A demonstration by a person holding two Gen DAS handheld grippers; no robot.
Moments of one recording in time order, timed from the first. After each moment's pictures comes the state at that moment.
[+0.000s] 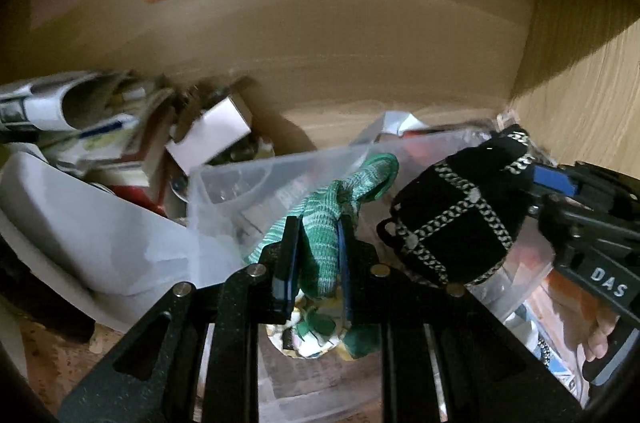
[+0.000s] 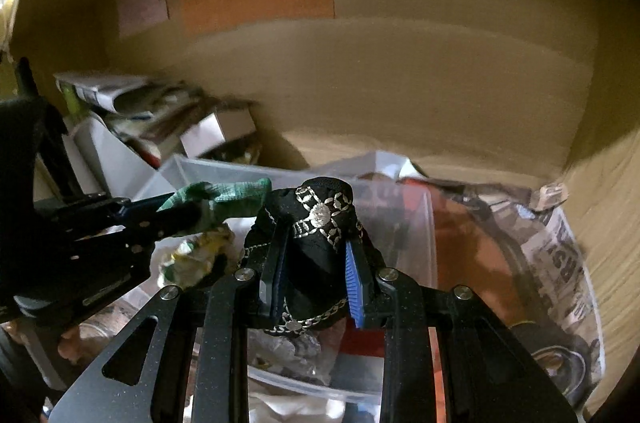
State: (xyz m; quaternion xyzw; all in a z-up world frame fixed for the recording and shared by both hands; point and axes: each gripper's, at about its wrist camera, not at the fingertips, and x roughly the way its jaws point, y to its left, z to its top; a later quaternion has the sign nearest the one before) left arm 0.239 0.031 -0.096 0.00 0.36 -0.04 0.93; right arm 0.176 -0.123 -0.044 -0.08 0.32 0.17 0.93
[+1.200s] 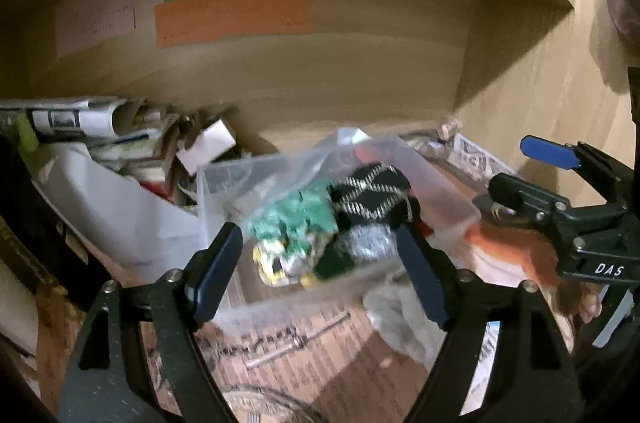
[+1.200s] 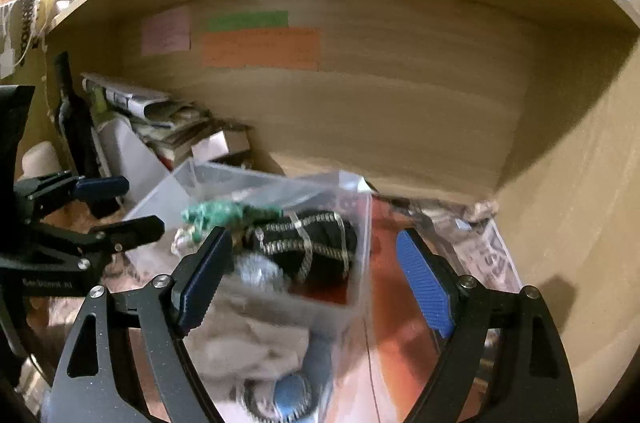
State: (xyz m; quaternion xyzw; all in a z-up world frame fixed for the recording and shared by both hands) left arm 0.138 0.015 -0.056 0.00 0.31 -0.08 0.95; right arm 0.087 -0.148 -0.007 -0.11 0.26 0.14 0.95
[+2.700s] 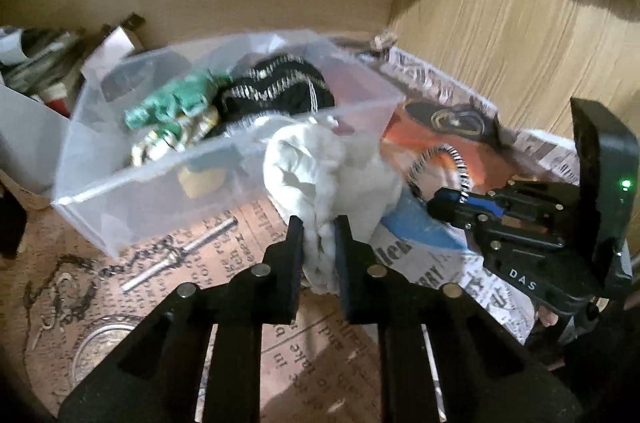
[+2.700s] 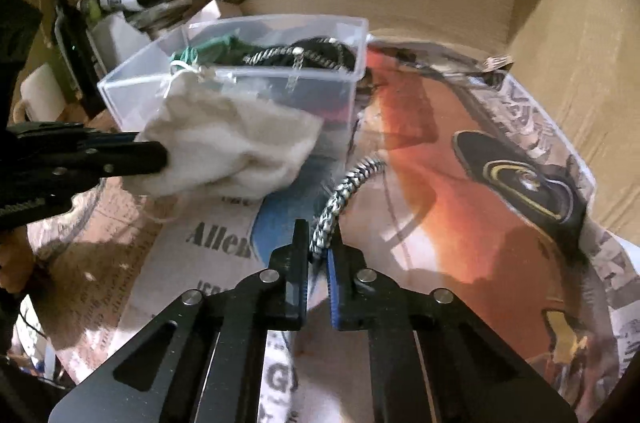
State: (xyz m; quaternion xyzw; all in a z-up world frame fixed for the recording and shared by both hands) left arm 0.116 -0.045 -0.115 0.00 0.39 -0.17 0.90; right arm 0.055 -0.184 -0.099 -0.08 0.39 0.14 0.91
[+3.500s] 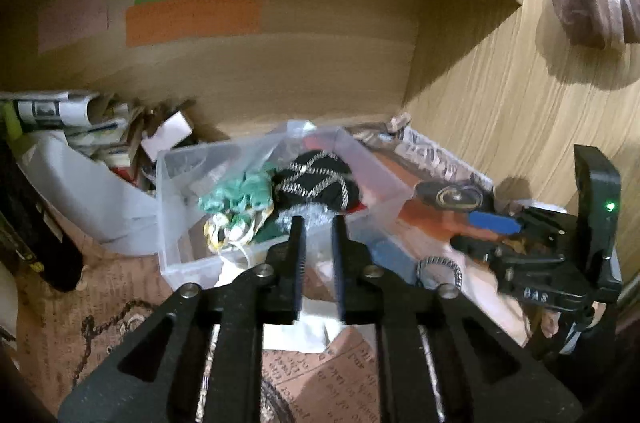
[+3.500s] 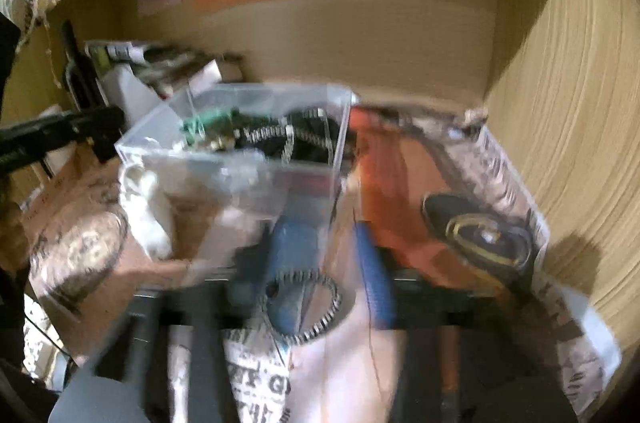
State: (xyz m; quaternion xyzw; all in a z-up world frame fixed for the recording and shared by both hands) left arm 0.099 -0.014 -0.051 -0.02 0.31 -0.14 0.94; right arm 0.052 -0.192 -0.057 -0.07 0.34 0.14 0.93
